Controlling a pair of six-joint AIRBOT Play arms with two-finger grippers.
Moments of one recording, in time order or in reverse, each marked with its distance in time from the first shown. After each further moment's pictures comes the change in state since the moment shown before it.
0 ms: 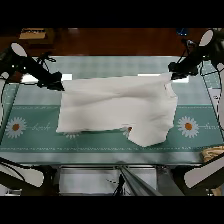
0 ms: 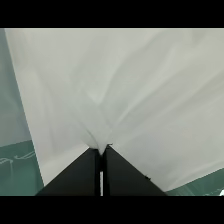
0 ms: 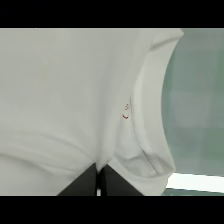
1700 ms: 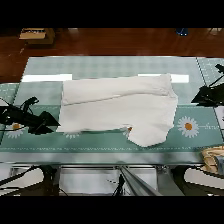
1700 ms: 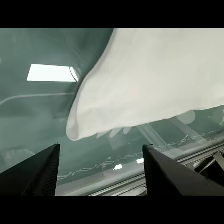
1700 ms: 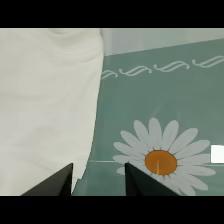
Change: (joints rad) left arm 0.337 0.438 -0.888 -0.137 0.104 0.154; right arm -0.386 0.439 -0.616 0.187 -0.010 -0.264
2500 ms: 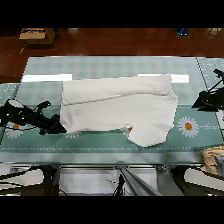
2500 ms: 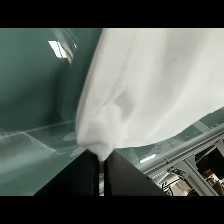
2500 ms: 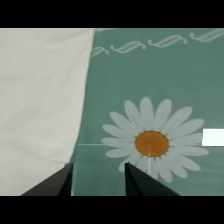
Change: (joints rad) left arm -0.106 -0.115 -0.036 -0.031 0.069 0.014; right arm -0.002 0.040 -0.086 -0.080 0.008 0.003
